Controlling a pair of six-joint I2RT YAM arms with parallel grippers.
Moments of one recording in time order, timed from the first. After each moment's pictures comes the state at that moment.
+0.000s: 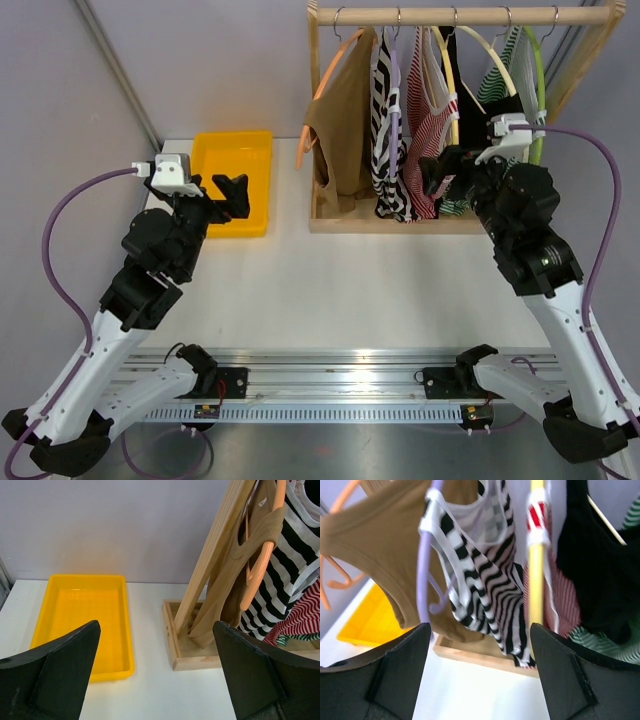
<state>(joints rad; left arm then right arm) -0.62 0.78 1.12 -0.25 -0.45 -0.16 0.40 0.93 1.30 -0.39 0.14 0.18</state>
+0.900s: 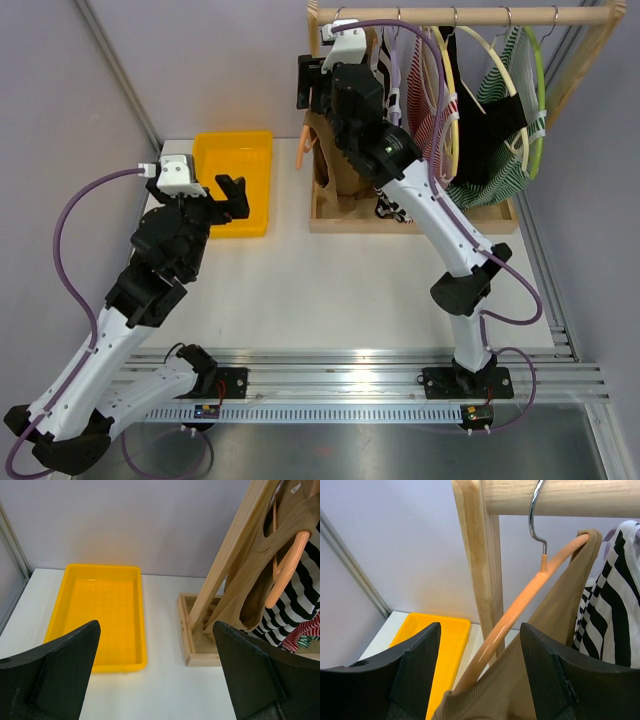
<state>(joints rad) -0.62 0.80 1.10 -0.27 -0.52 -0.16 0.79 1.98 2.46 -0.39 0.53 0.07</state>
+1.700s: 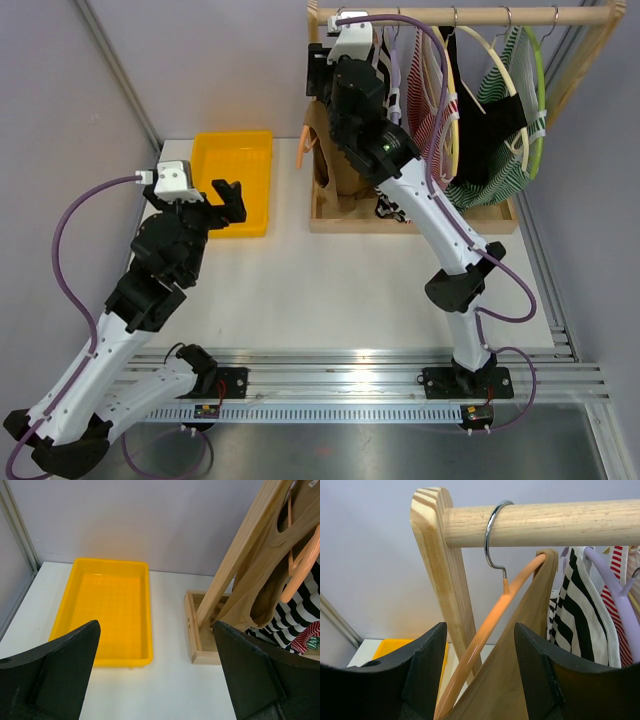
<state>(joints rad) -0.62 0.77 1.05 -0.27 -0.56 -0.17 0.79 2.05 2.57 -0.33 0.69 -0.02</state>
